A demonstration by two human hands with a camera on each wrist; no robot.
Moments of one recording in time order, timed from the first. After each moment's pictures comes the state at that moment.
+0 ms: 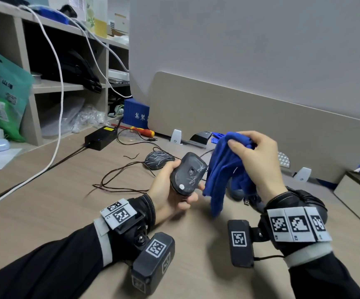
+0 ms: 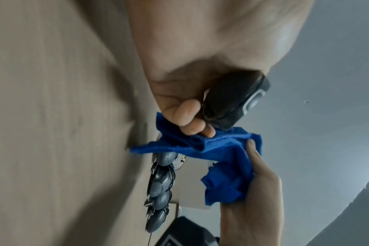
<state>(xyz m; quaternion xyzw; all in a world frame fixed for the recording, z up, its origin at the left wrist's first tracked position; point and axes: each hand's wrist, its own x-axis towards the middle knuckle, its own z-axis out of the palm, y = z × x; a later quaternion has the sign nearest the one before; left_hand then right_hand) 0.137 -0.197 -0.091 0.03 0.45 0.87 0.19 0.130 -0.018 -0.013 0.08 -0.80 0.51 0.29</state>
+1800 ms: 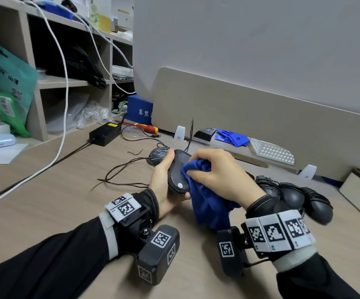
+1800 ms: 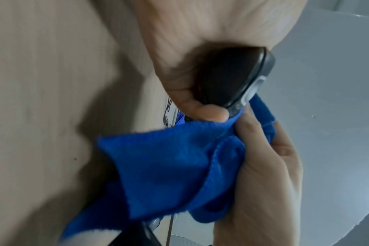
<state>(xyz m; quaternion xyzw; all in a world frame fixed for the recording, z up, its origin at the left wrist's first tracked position) 0.126 -0.204 -0.102 0.00 0.39 0.91 0.14 0.142 -0.064 -0.033 0.26 -0.92 0.26 0.12</state>
